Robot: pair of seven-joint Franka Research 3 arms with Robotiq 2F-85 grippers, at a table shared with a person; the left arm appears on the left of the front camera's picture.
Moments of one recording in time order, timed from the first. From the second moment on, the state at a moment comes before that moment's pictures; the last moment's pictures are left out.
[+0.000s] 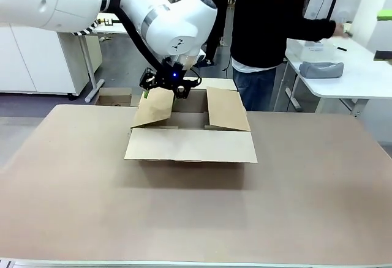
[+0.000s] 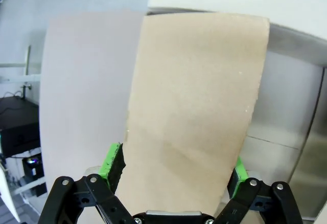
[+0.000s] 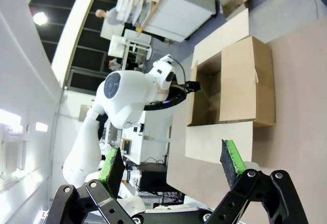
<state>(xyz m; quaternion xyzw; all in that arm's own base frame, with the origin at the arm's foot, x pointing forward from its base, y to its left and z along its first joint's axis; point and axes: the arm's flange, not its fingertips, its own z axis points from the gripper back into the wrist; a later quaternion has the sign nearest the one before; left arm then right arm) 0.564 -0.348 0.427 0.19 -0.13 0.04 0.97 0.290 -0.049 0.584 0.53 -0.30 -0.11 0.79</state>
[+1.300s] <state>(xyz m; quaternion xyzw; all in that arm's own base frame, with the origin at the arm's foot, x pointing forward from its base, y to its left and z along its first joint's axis) 0.548 -0.219 0.495 0.19 -0.15 0.15 0.96 0.290 -0.050 0.584 0.53 -0.30 -0.11 0.79</state>
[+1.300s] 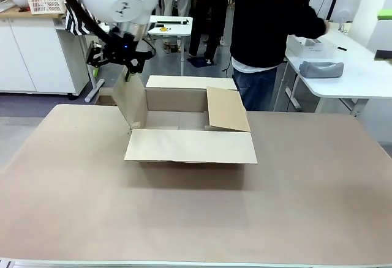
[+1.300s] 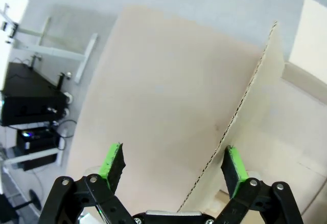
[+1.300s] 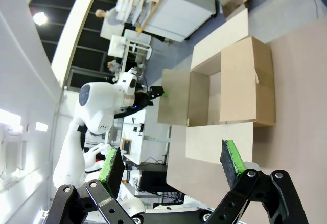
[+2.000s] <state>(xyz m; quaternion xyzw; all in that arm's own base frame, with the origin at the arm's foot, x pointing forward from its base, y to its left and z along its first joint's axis) 0.545 -0.095 0.469 -0.11 -0.15 0.05 0.98 0.291 -0.050 0.586 0.53 -0.30 -0.11 0.79</state>
